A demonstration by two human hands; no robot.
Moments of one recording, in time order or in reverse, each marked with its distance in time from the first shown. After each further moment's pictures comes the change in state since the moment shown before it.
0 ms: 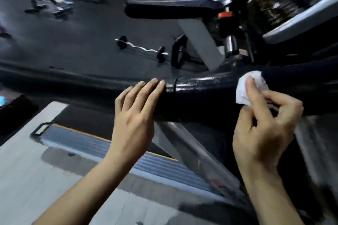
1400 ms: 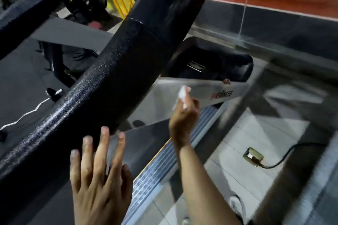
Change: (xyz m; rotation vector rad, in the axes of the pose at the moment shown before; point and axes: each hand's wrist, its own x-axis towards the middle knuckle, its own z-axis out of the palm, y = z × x) left_hand -0.063 -0.232 0.042 -0.132 -0.061 0.780; right_hand -0.214 -0.111 0.199 -0.093 0.611 1.013
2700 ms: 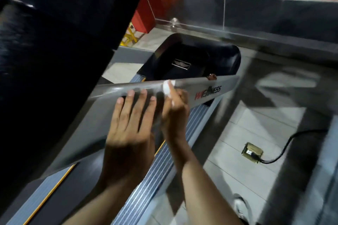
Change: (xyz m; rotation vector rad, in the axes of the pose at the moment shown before) left_hand 0.109 0.104 0.104 -0.281 -0.111 0.284; right_hand 0.060 0.077 0.000 -0.084 -0.065 -0.067
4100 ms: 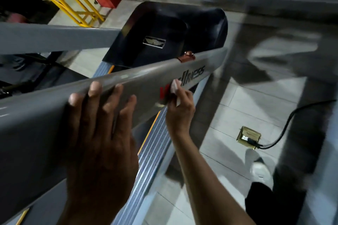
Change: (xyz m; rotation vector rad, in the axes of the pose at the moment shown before) left_hand 0.067 0.064 0.146 0.048 -0.168 0.024; right_hand 0.073 0.235 0.001 -0.007 0.157 0.298
